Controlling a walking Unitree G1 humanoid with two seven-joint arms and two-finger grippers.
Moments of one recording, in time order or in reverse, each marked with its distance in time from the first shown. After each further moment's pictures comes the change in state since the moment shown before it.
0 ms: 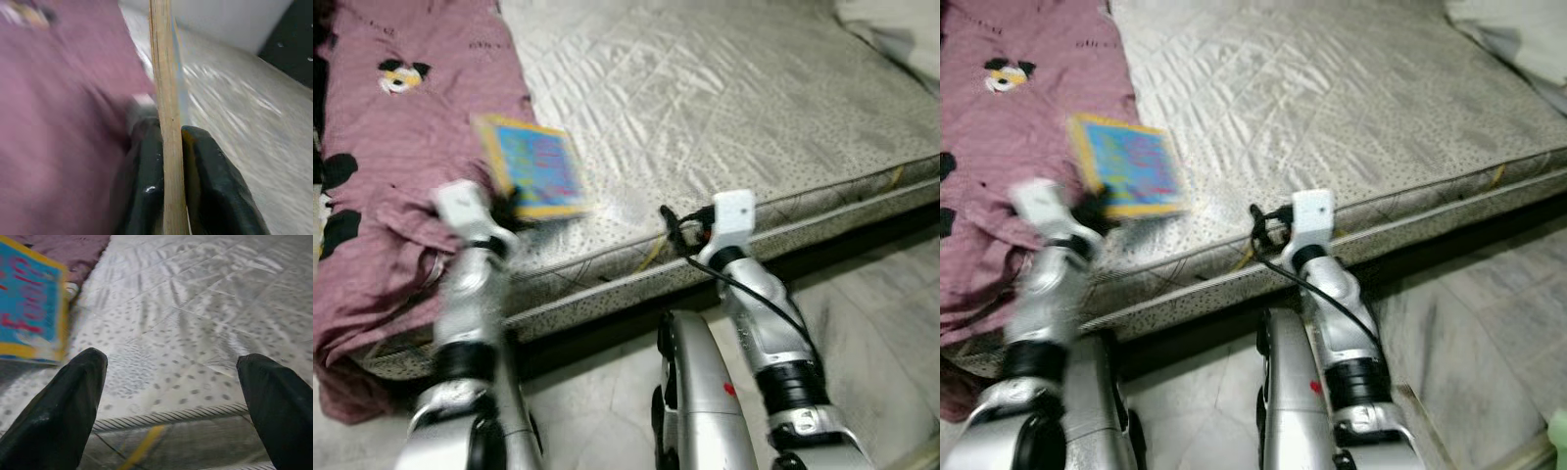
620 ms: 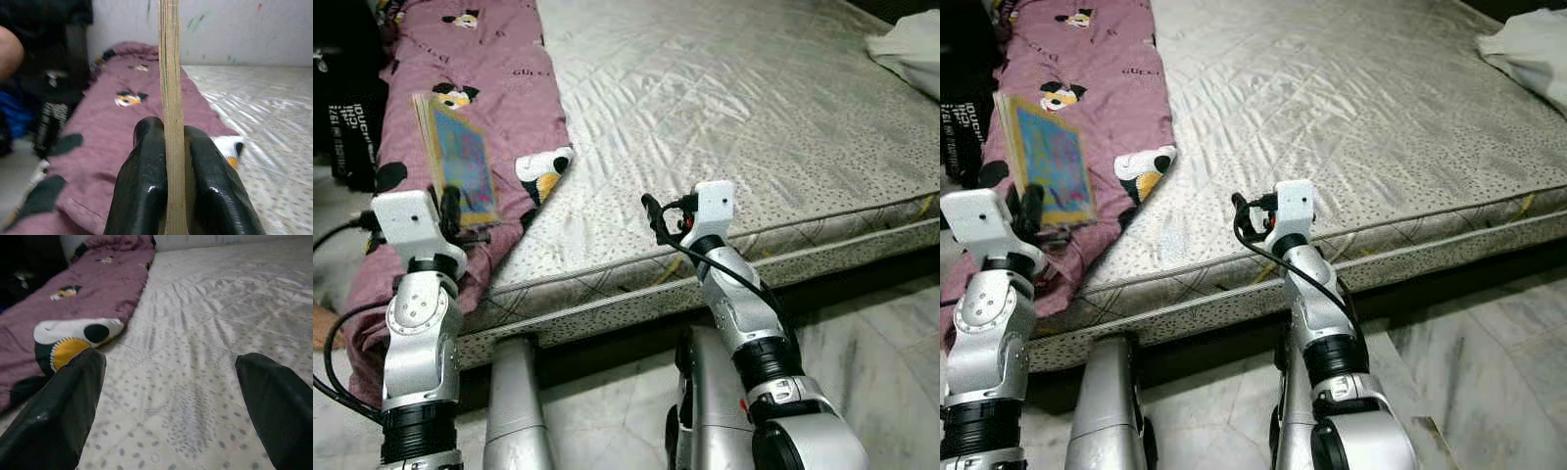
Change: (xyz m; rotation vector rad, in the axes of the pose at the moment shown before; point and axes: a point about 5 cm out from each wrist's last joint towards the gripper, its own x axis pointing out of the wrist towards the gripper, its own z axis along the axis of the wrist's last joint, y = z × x) left arm -0.044 0.016 0.033 0.288 -0.107 0.146; right arm 0.023 0.019 0.008 0.061 -0.056 0.042
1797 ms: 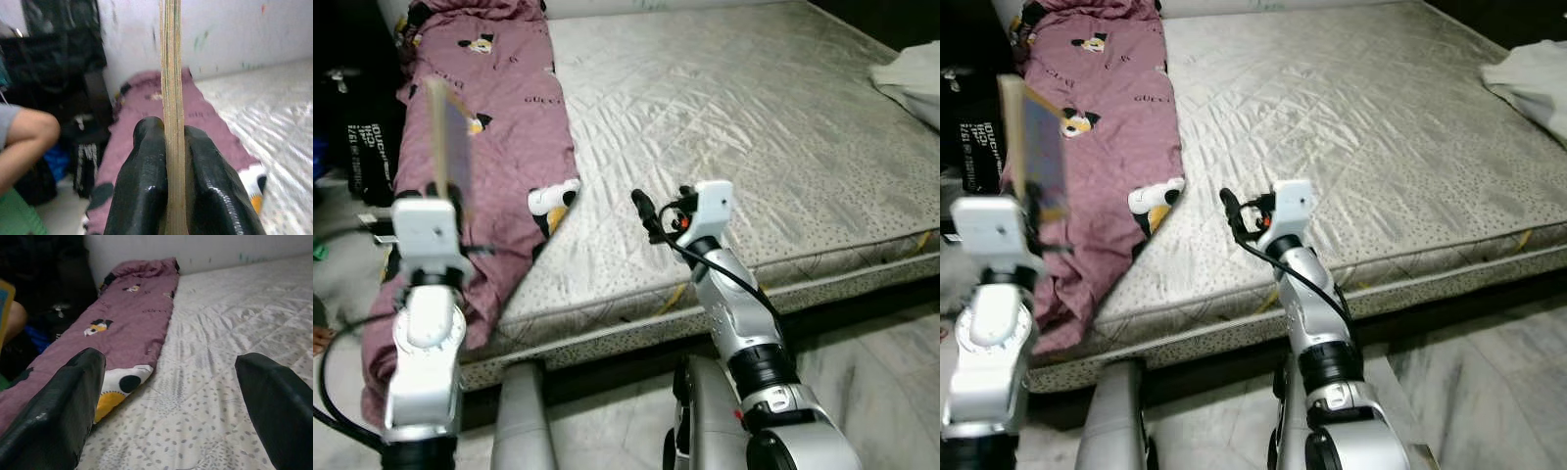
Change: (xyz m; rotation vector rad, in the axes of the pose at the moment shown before) left arm -0.029 -0.014 0.006 0.194 -0.056 -0.012; right arm -0.007 0.006 0.000 0.073 -0.047 0.066
